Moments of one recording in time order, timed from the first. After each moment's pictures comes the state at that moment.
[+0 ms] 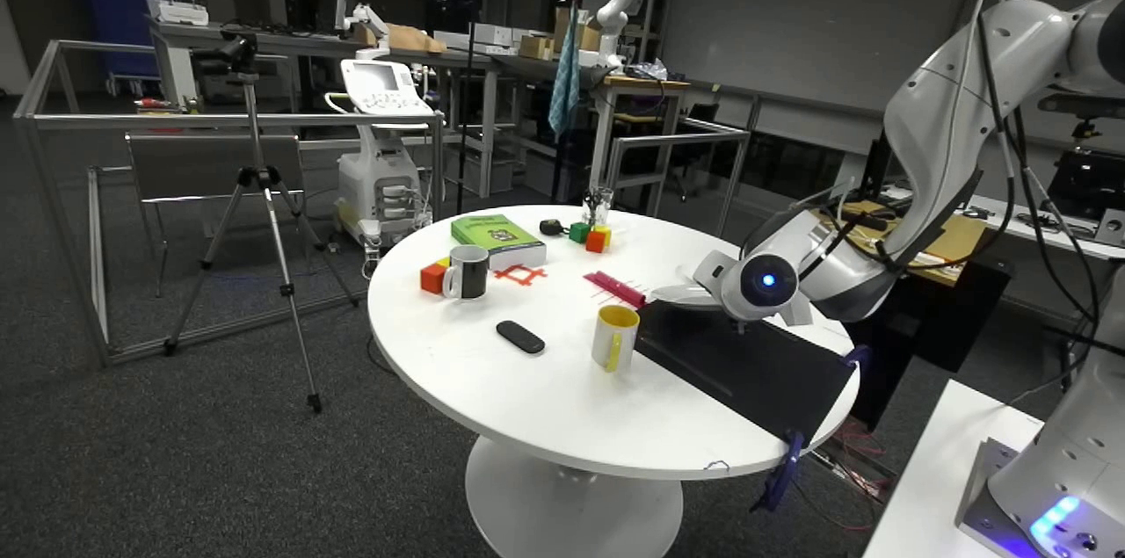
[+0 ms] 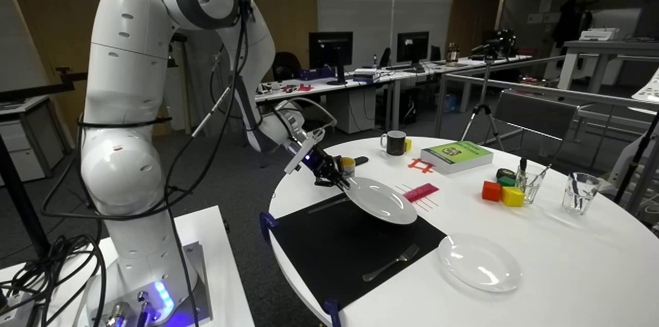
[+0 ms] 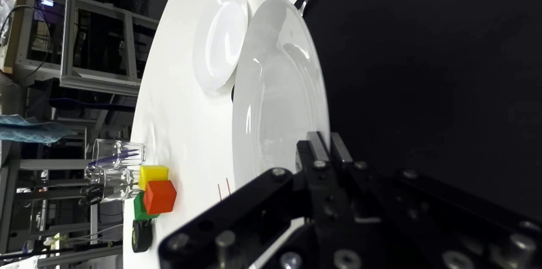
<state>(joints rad) 0.21 0.33 0.19 -2.36 -1.44 2.11 0.67</state>
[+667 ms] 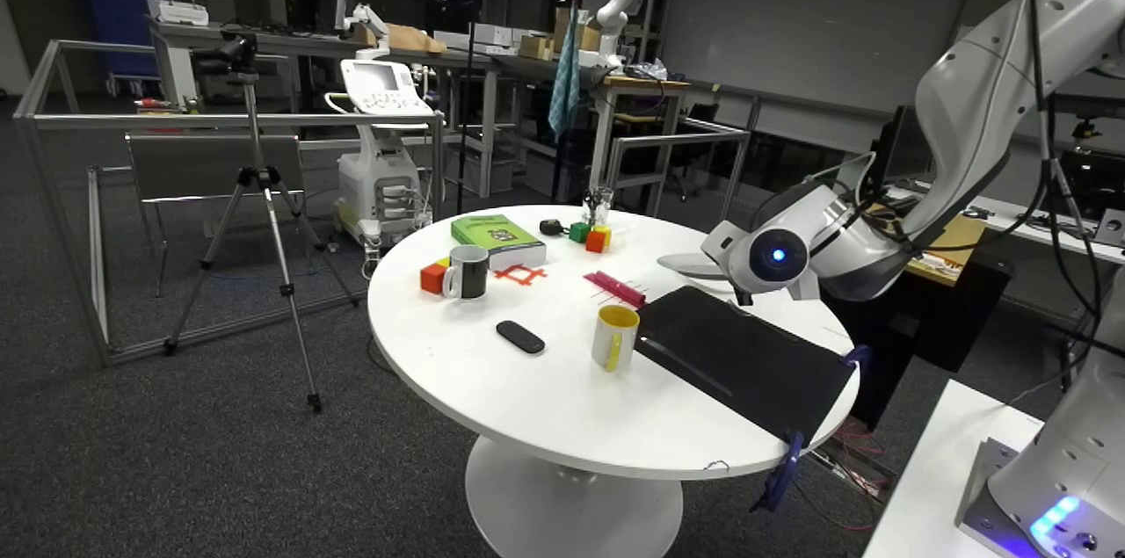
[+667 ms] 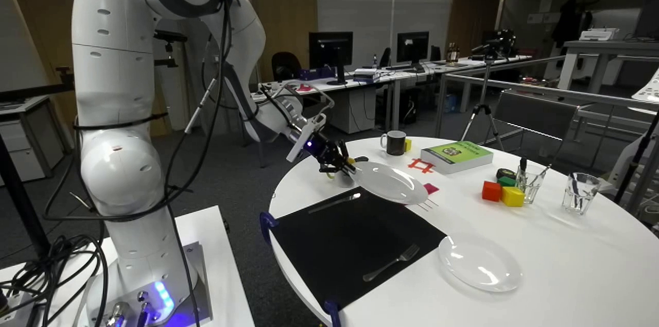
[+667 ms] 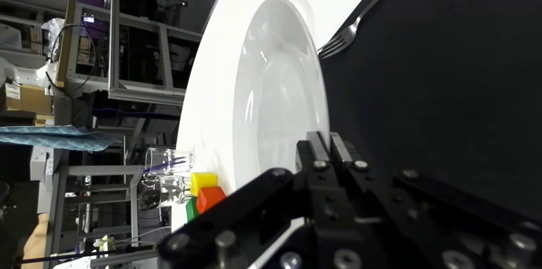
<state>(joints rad) 0.21 0.21 0.19 -2.39 -1.44 2.06 0.66</state>
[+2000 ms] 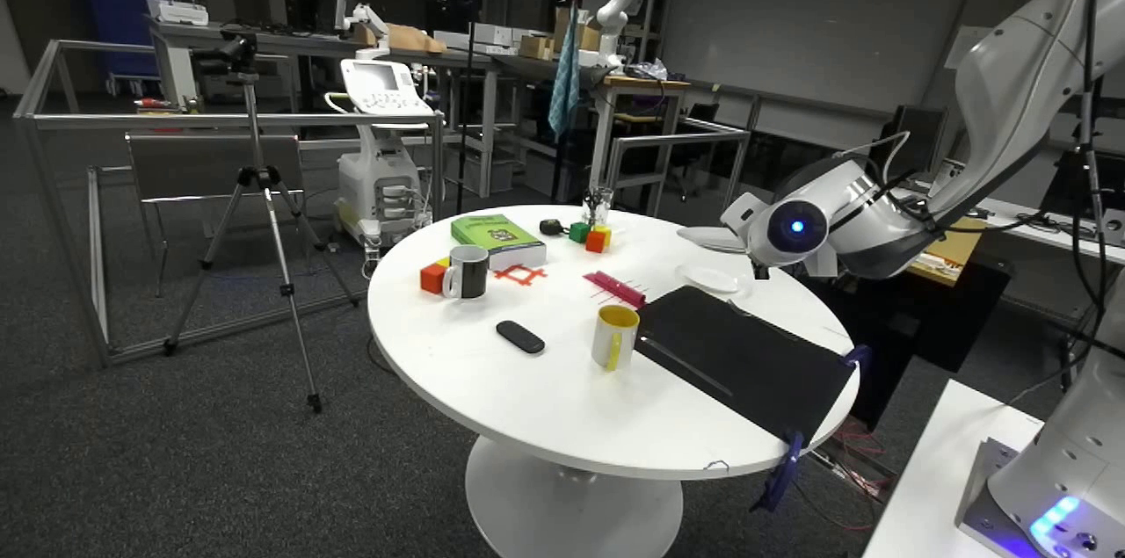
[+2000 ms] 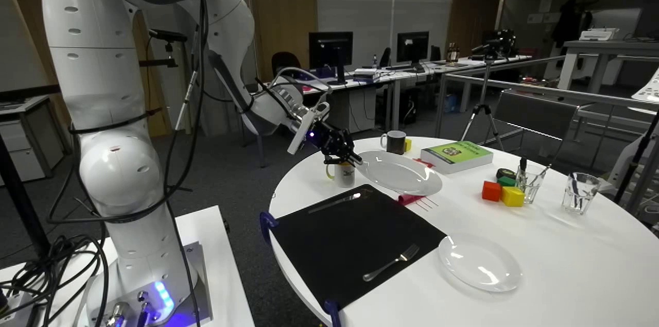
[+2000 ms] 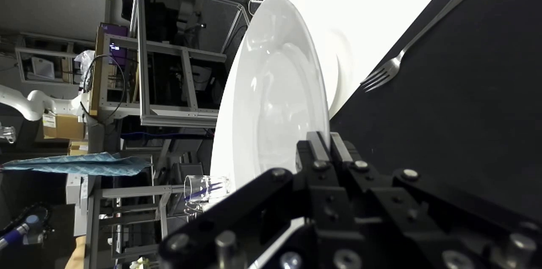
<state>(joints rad) 0.18 0.08 0.16 -2.45 -1.44 2.05 0.65</state>
